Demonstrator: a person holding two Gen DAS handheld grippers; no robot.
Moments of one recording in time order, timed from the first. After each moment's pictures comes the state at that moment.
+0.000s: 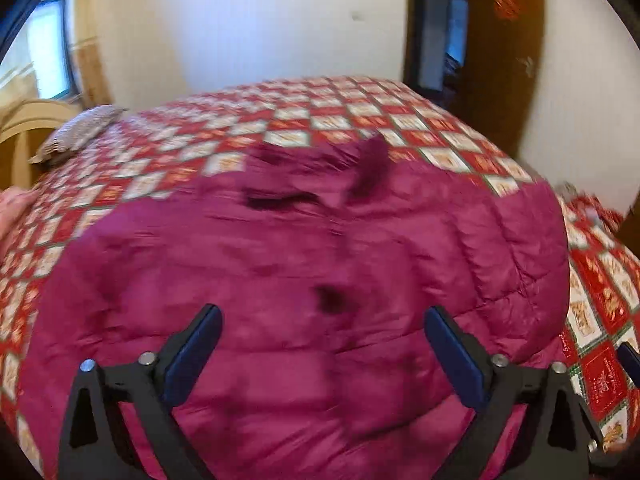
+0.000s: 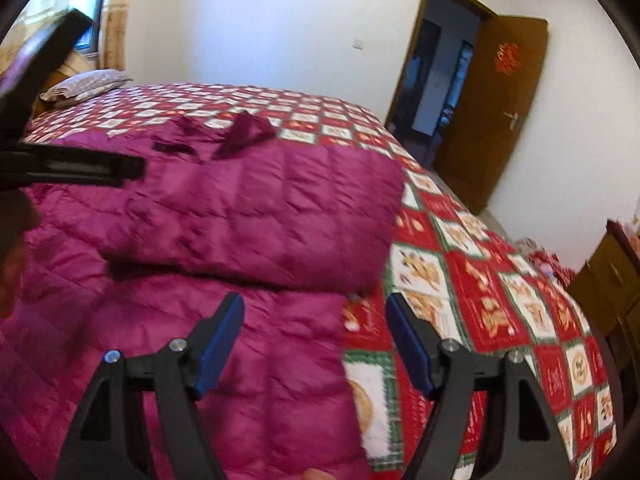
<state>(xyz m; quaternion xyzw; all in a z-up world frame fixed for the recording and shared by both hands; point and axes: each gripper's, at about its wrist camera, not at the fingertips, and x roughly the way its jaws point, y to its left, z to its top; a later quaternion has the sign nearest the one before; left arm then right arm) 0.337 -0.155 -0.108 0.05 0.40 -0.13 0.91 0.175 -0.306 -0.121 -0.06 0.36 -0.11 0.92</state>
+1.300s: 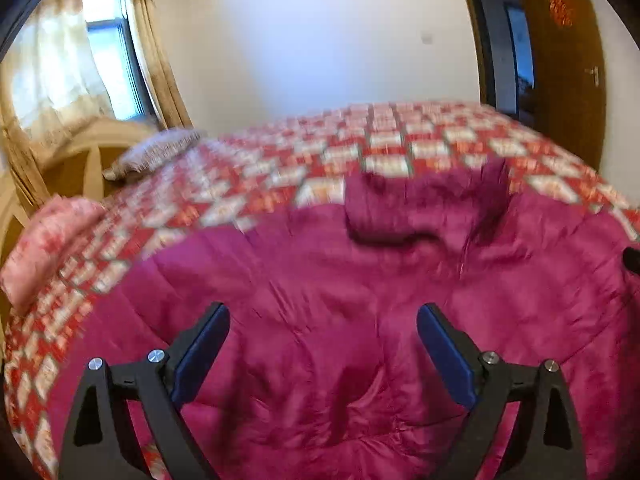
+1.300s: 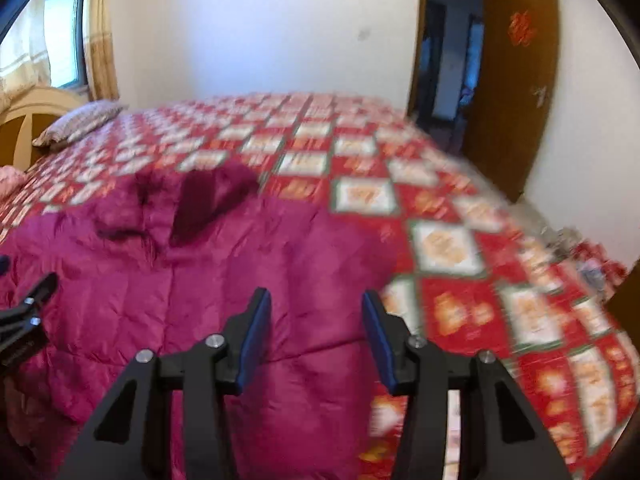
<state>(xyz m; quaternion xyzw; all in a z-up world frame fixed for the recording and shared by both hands) 0.387 -0.114 -0.137 0.09 0.33 0.05 0.94 0.337 -0.352 -0.132 0.01 0.37 -0.06 0.93</state>
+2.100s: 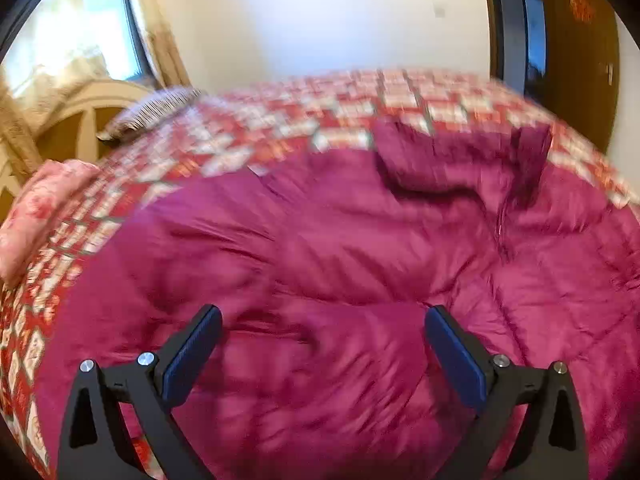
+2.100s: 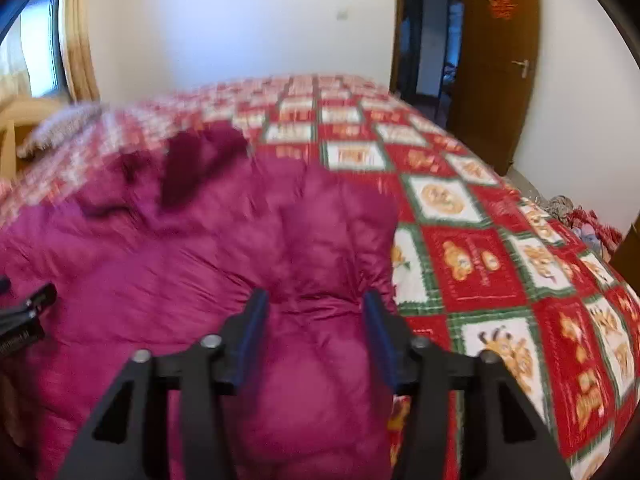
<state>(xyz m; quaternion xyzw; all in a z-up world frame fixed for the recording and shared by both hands) 0.384 -0.077 -0.143 0.06 0.36 0.05 0.93 0.308 -0.347 -0.137 0.04 0.37 -0.10 0.92</state>
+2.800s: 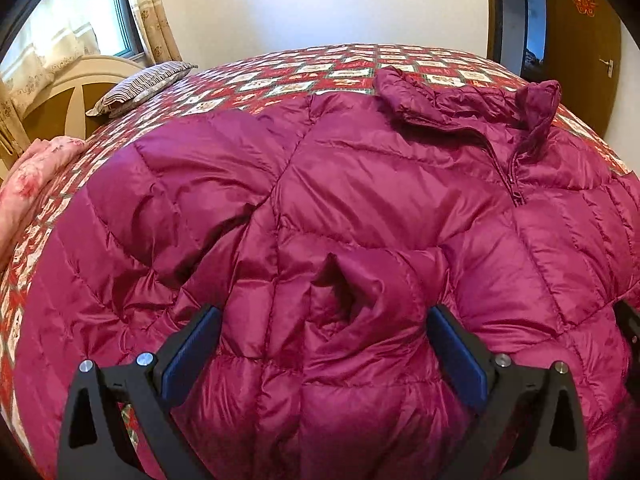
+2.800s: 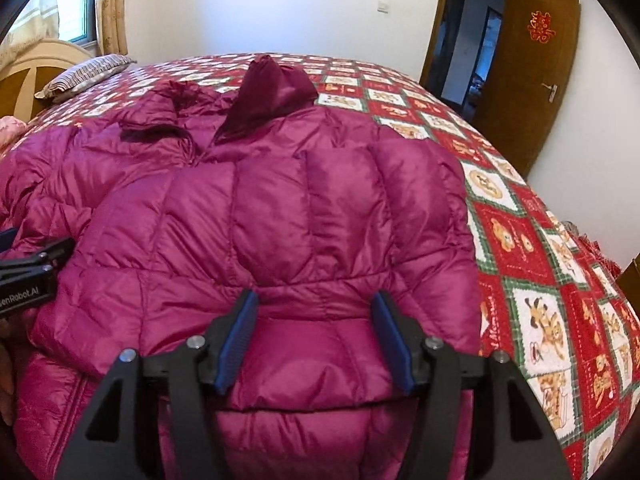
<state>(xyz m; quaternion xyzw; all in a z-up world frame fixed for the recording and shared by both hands) 0.389 -0.069 -0.184 0.05 0.42 0.03 0.91 0.310 -0.291 -0.178 -0.03 0.41 -0.07 0.91</state>
